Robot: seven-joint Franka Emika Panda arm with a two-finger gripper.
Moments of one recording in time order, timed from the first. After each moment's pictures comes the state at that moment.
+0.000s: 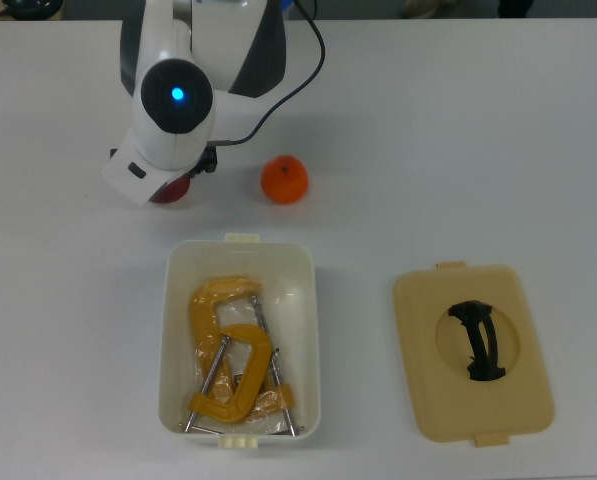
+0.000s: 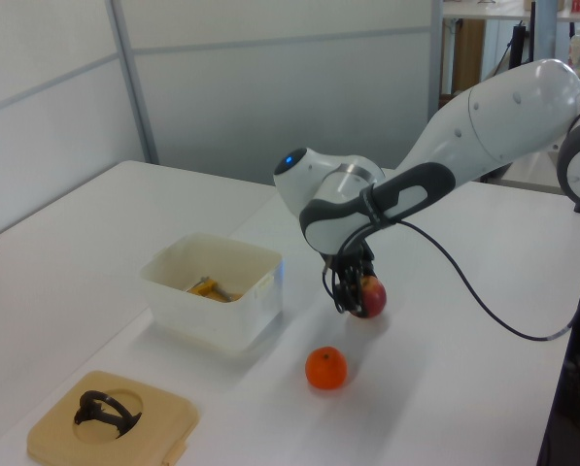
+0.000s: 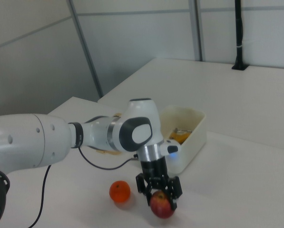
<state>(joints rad) -0.09 0.39 0.02 -1.75 -0.29 1.86 -0.11</state>
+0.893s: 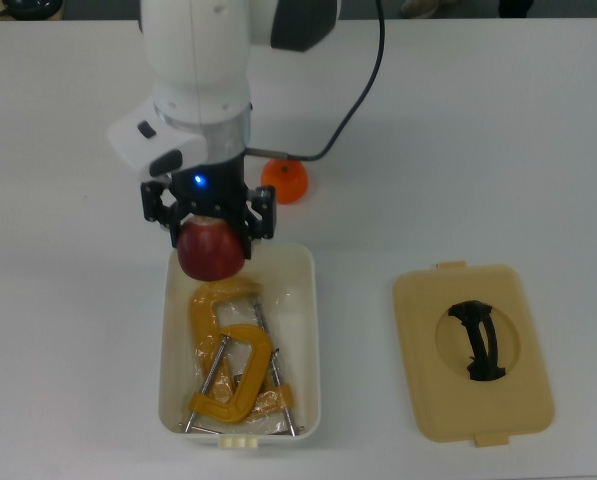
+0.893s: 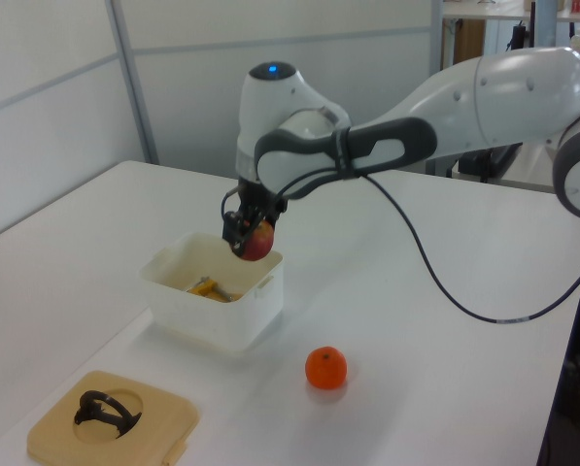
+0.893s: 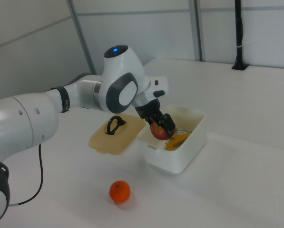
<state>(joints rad) -0.01 0.43 0.03 -1.45 -0.08 2.17 0.21</state>
